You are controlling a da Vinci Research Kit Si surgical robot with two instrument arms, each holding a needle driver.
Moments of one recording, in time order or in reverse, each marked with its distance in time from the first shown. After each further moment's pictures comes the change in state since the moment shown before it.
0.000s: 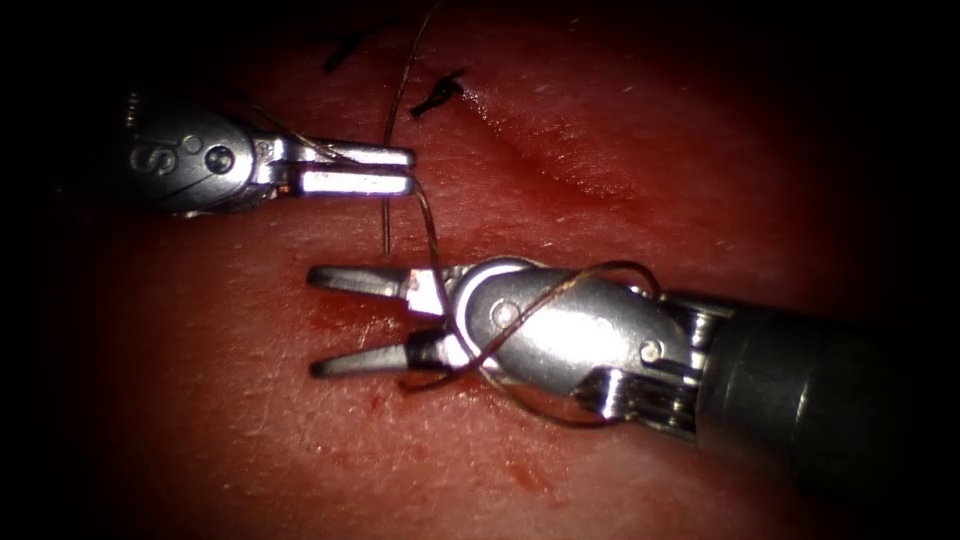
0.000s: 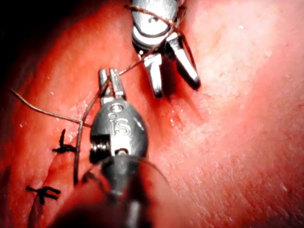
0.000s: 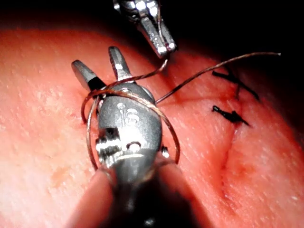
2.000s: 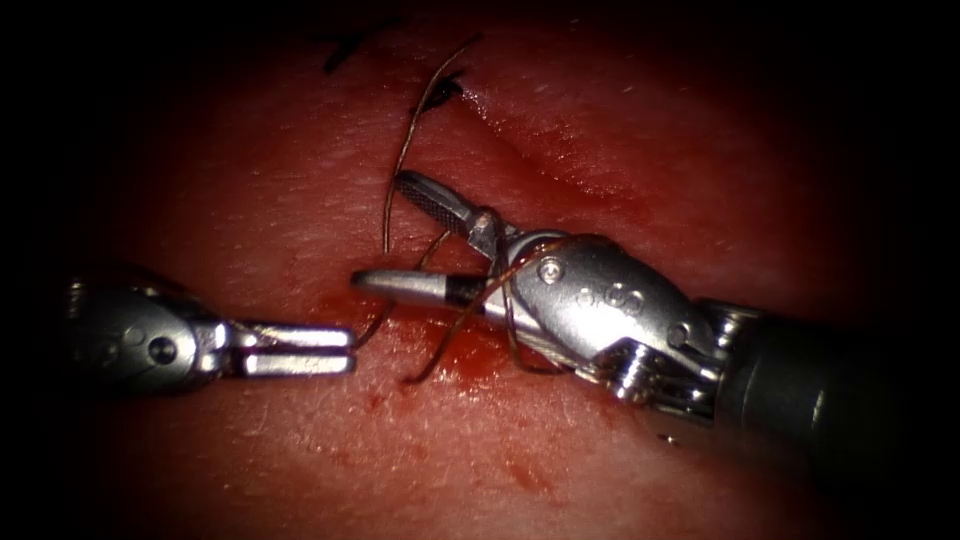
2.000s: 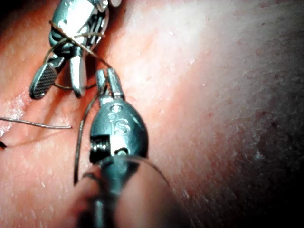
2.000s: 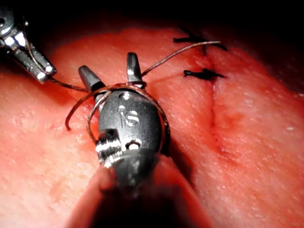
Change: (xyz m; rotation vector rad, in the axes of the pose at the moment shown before) right arm -0.004 0.003 -0.003 -0.461 -0.059 0.399; left arm -0.001 -0.009 0.000 -0.051 0.003 -0.078
